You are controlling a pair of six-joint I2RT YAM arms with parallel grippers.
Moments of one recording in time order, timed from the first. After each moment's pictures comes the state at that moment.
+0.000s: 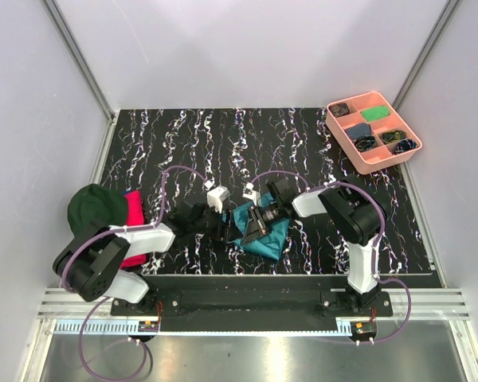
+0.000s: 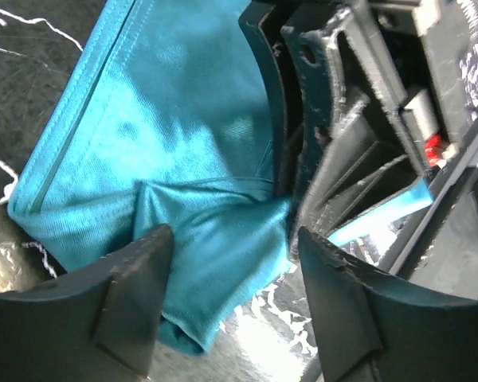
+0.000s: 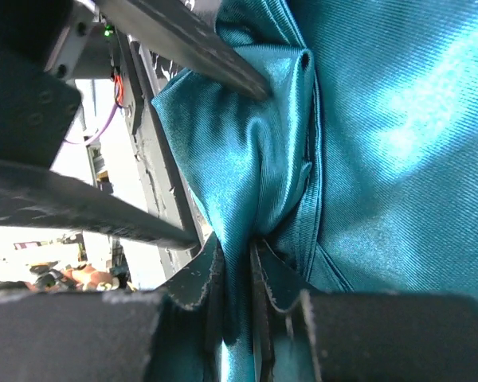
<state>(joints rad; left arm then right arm) -0.63 1.42 0.45 0.31 0.41 -0.40 0.61 1.98 0.91 0.09 -1.04 0.34</state>
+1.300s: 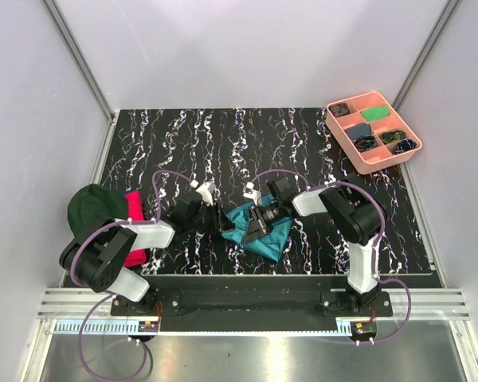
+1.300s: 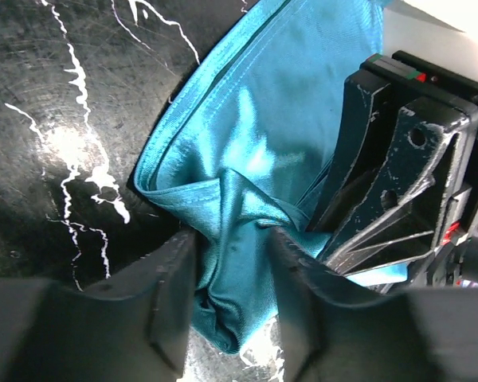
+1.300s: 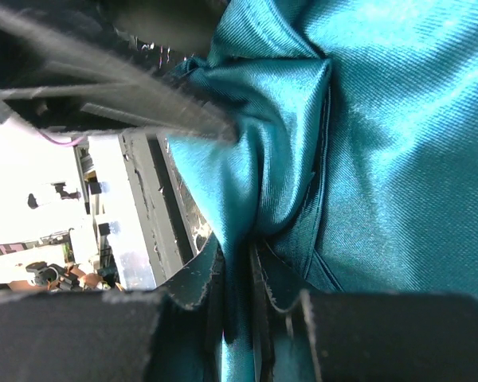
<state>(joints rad) -0.56 1.48 0.44 0.37 0.35 -0.68 0.60 1.98 0.92 0.05 -1.02 0.29</state>
